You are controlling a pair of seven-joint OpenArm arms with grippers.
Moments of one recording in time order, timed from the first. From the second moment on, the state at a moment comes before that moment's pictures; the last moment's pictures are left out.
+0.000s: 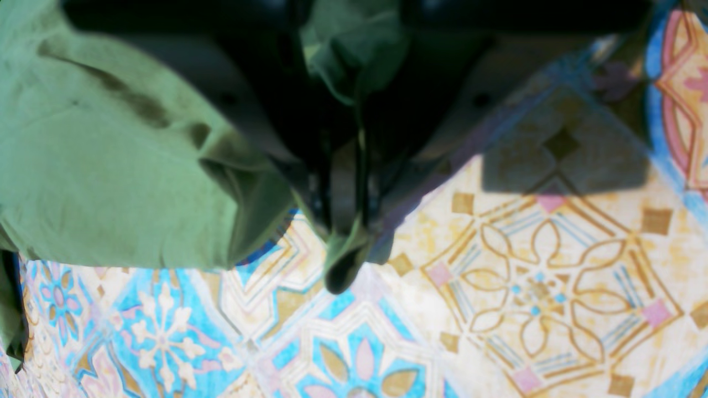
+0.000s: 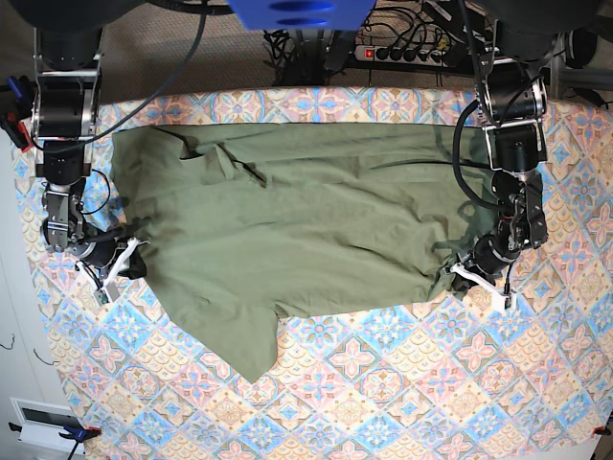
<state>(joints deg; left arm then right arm) -24.2 -18.4 -8.3 41.5 -30.3 -23.4 29.9 30.4 28.8 -7.5 27.1 11.4 41.8 -11.9</state>
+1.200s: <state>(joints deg) -22.8 -17.9 -14.8 44.5 -29.6 -23.2 32.5 40.1 21.9 -8.1 23.4 4.7 41.3 -8.7</state>
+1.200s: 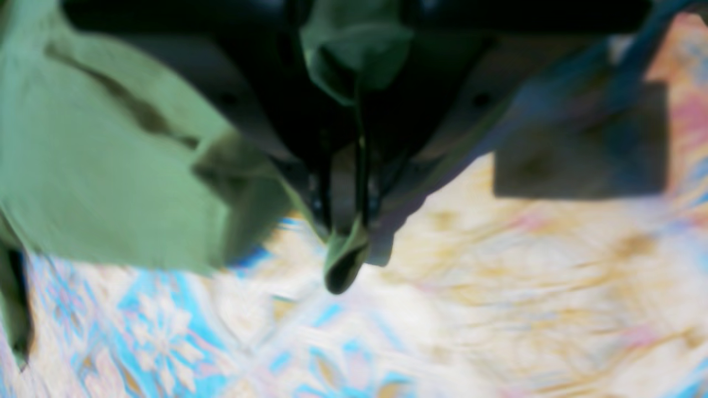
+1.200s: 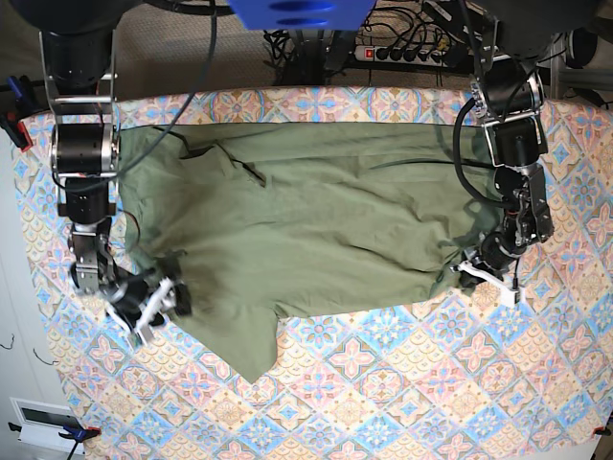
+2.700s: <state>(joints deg) -21.9 -18.1 -15.5 44.5 -29.9 -23.4 32.2 40.9 20.0 -3.6 13.5 0.7 36.0 0.9</state>
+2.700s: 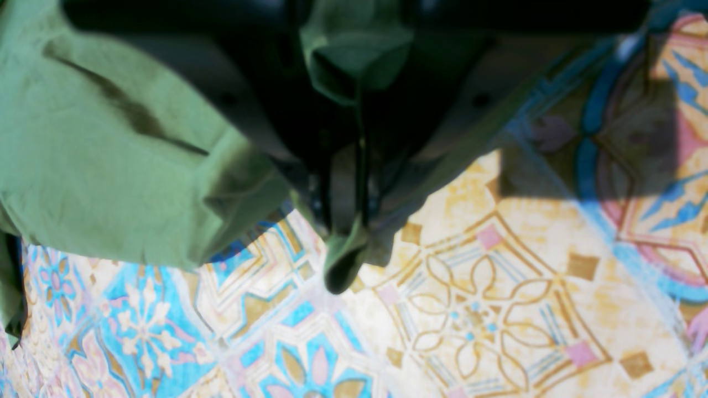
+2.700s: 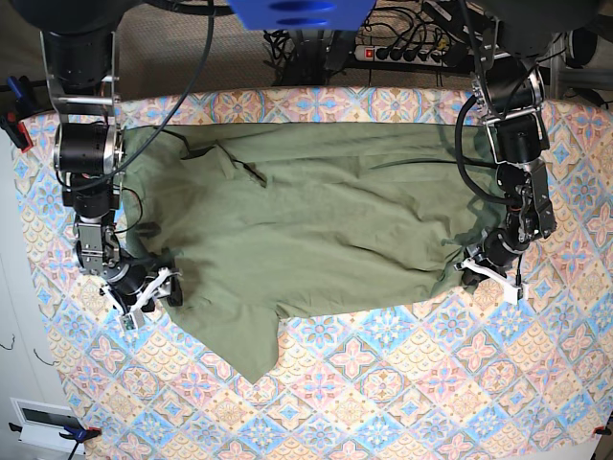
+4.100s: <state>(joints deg) -22.1 -18.0 -15.5 44.5 -29.6 -24.3 32.2 33.0 20.0 -2.4 33.0 0.7 40.9 -12.2</state>
